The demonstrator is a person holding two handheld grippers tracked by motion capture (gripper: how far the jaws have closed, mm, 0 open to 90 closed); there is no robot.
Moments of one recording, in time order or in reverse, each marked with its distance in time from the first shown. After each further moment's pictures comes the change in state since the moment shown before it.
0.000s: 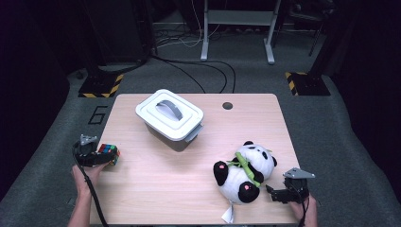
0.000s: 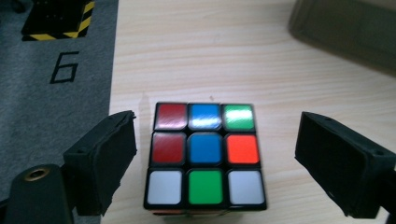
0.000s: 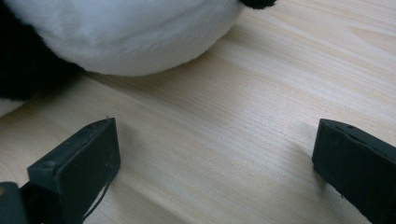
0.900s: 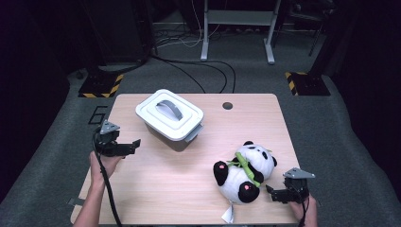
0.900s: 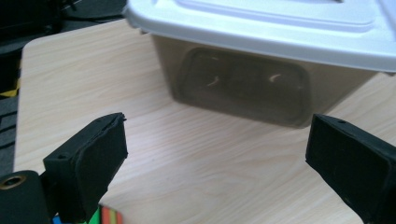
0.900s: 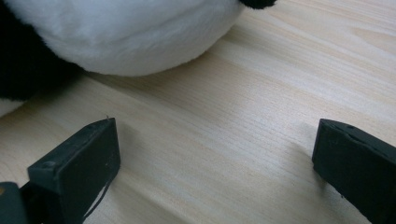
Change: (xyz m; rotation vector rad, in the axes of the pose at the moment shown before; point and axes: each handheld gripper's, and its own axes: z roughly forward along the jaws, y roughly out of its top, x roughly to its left) left arm -0.085 0.059 -0.027 -0.051 -0.204 0.189; right arm 0.000 0.000 0.000 0.000 0.000 0.000
